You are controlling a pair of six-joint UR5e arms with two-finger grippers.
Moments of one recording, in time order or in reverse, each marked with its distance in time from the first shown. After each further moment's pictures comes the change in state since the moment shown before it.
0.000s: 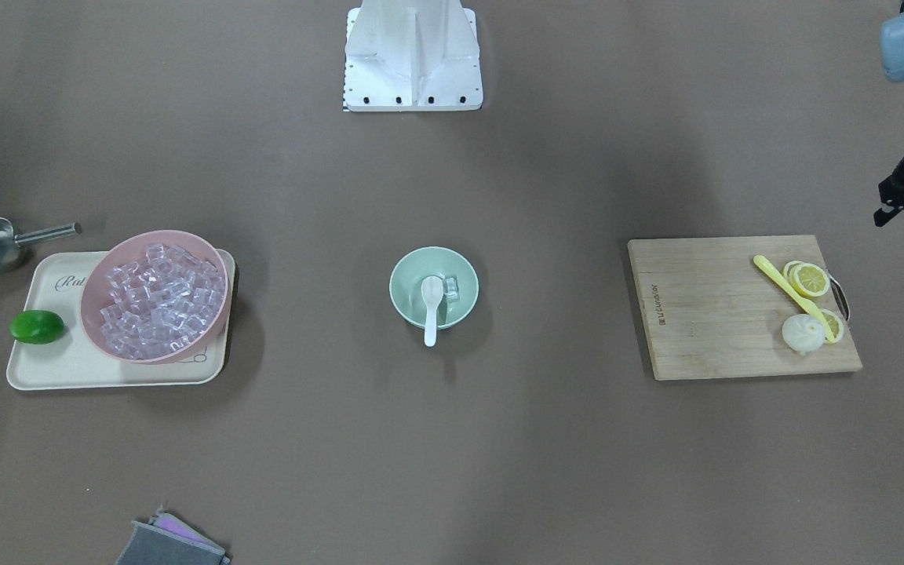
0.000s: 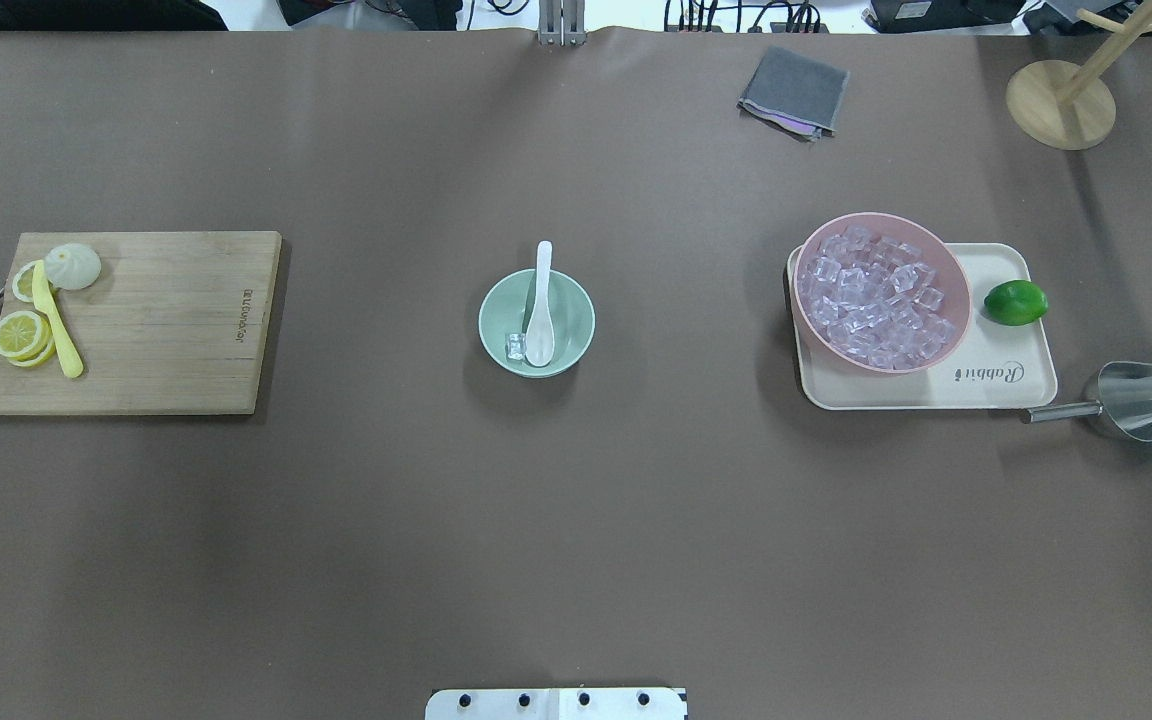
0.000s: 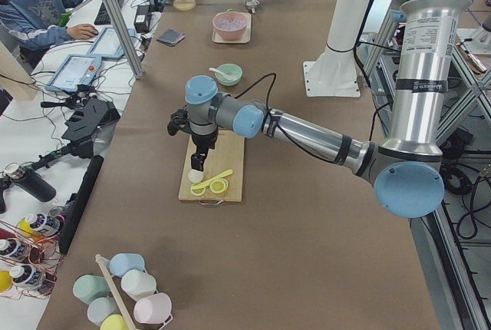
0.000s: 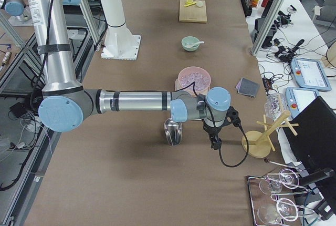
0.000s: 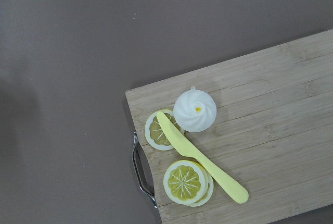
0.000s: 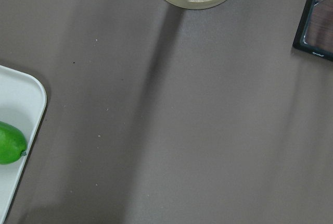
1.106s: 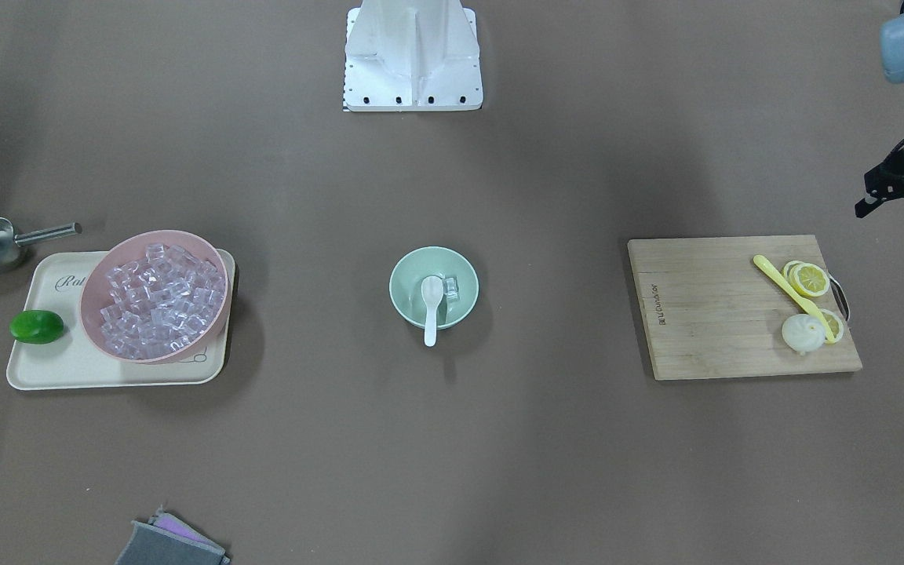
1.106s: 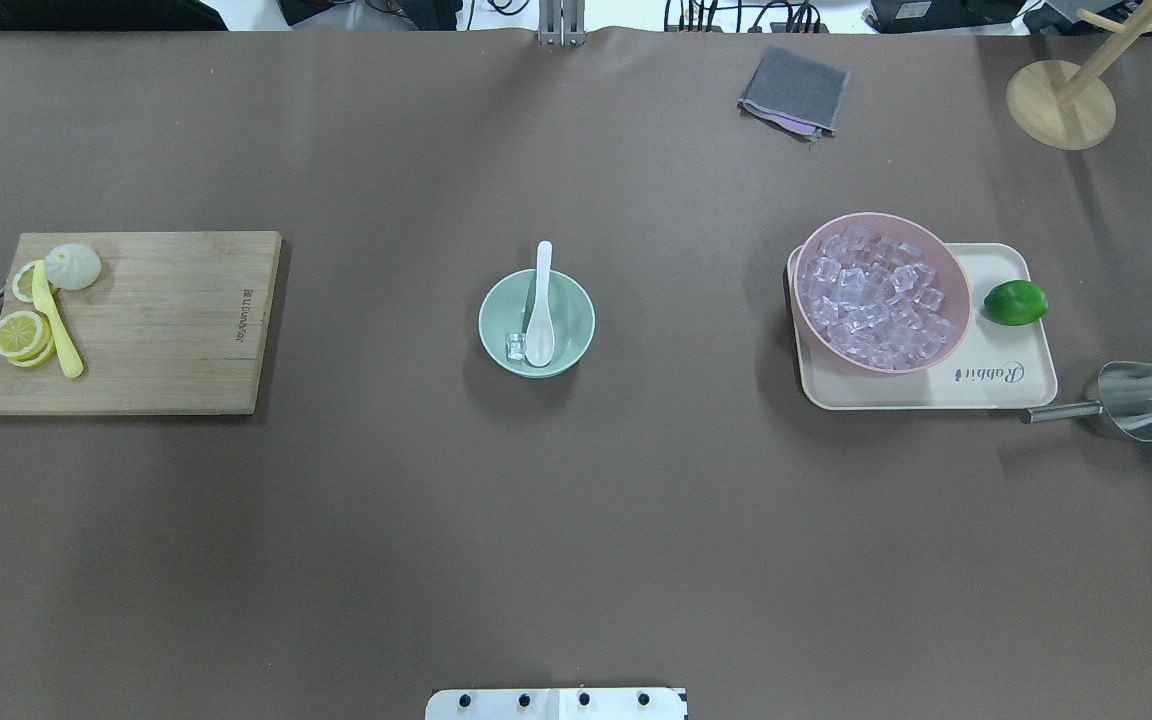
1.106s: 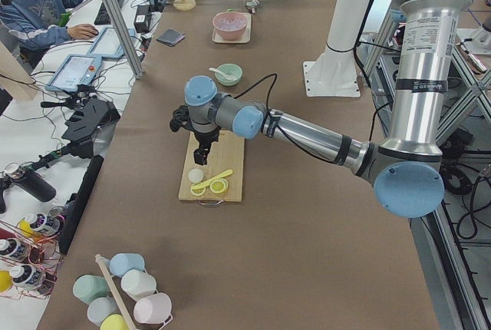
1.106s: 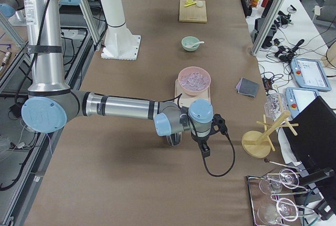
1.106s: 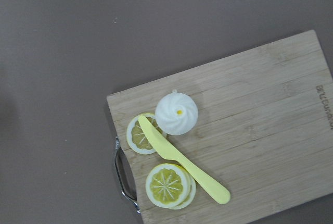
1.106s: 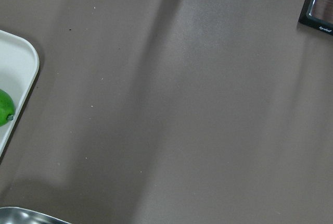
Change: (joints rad) left arm -0.002 0.000 0.003 -0.018 -0.132 0.000; right arm -0.001 -0.113 0.003 0.187 0.019 0.013
